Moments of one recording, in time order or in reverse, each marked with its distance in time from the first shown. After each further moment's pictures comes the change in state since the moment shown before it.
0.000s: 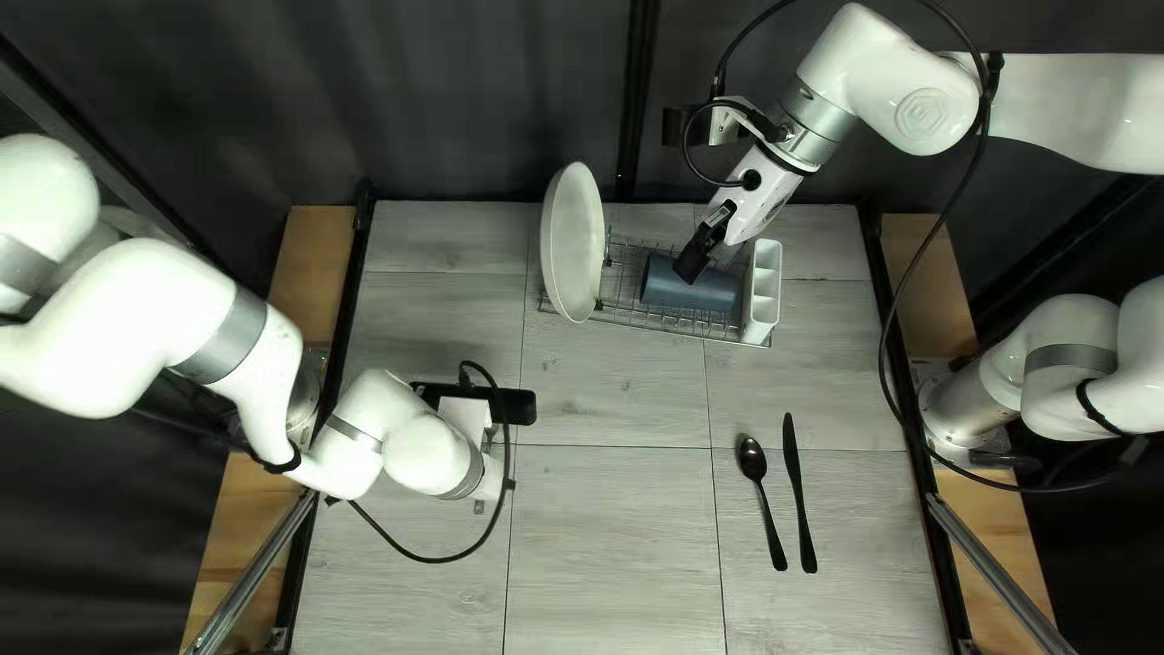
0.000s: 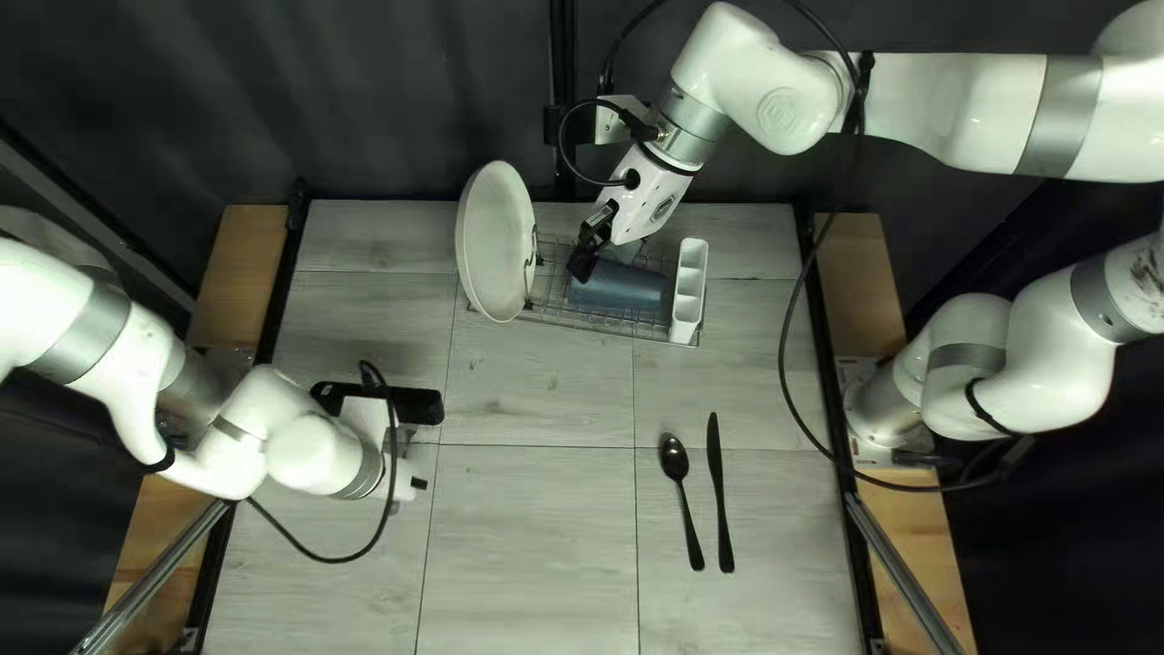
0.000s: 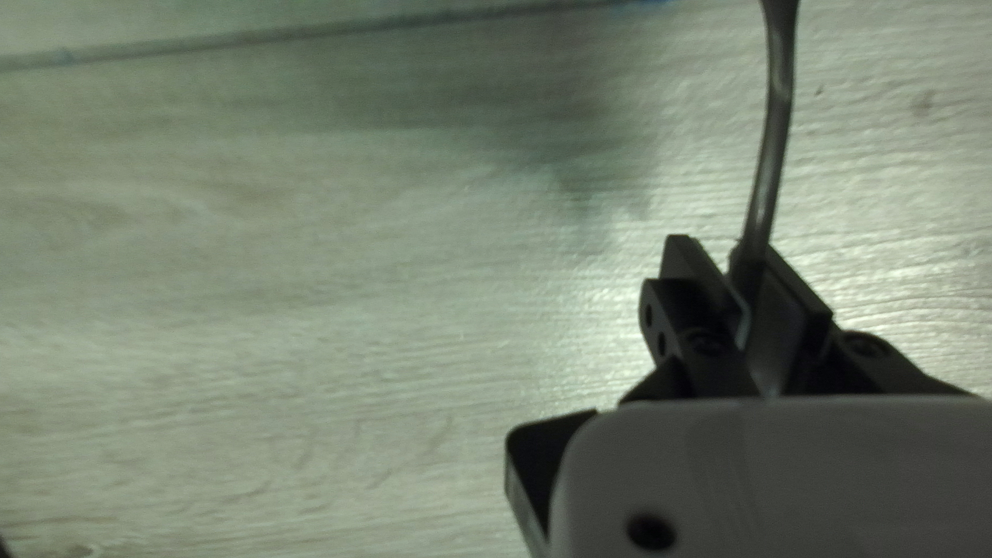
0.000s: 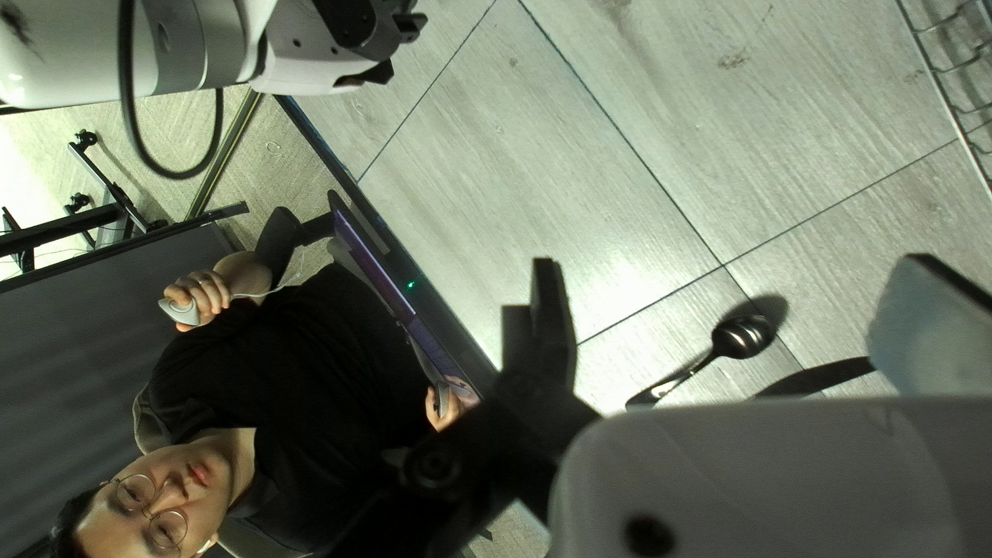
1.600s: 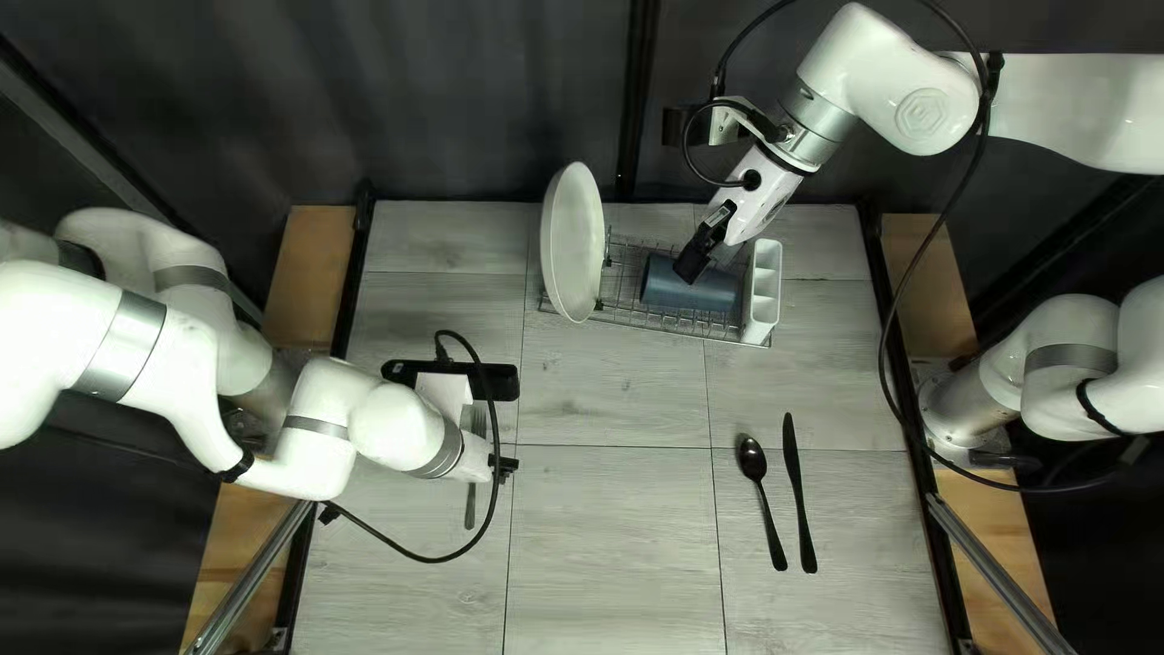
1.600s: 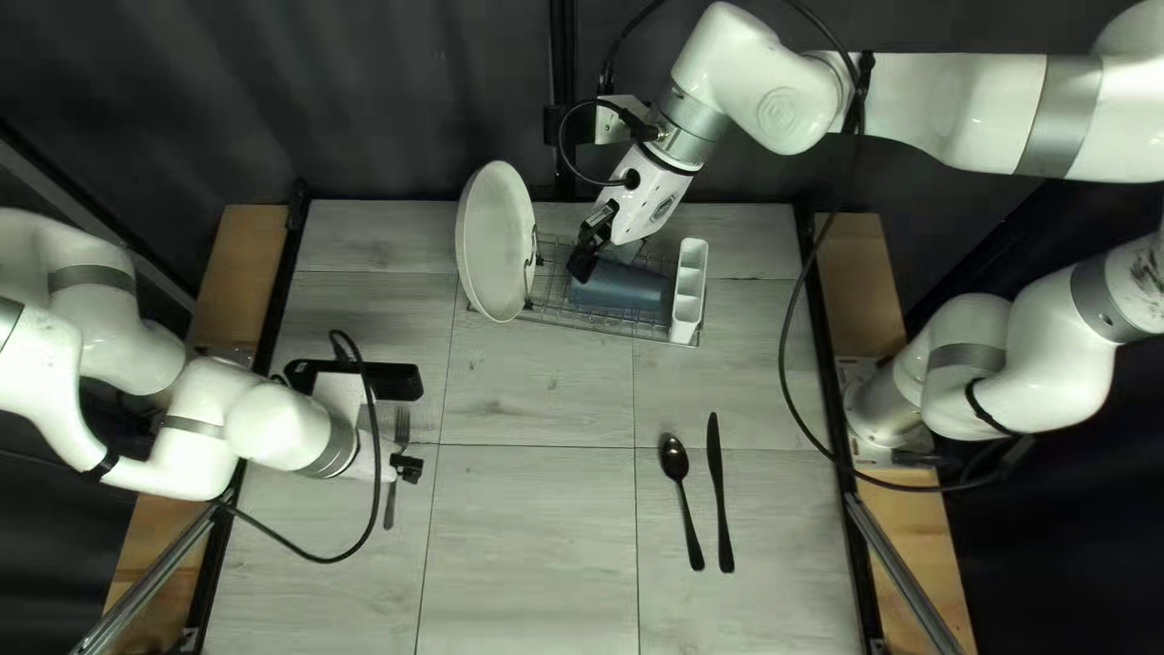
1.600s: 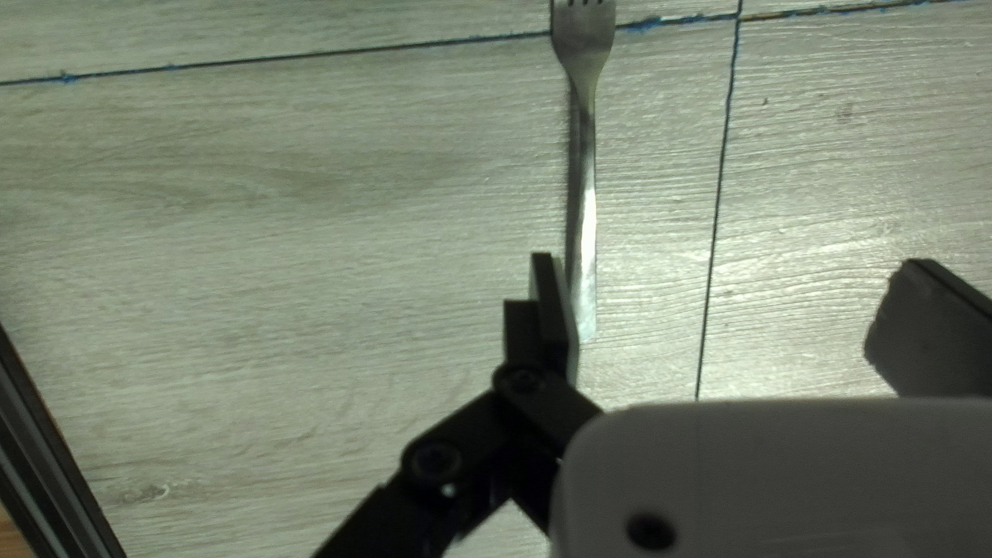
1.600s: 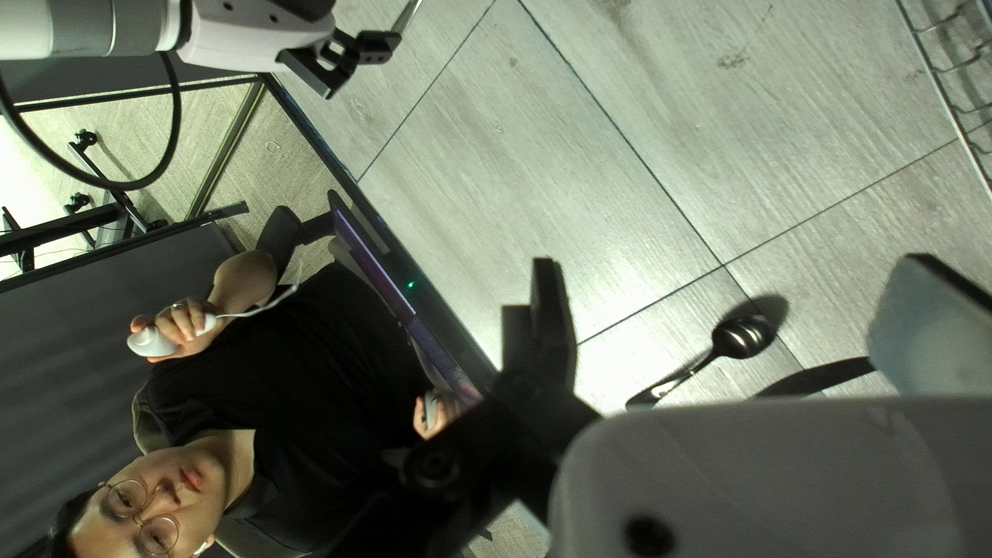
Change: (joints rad) left arm -0.334 -0.419 0.330 -0.024 -0.524 0.276 0.516; right arm 0.000 0.000 0.000 0.000 0.000 0.000 0.000
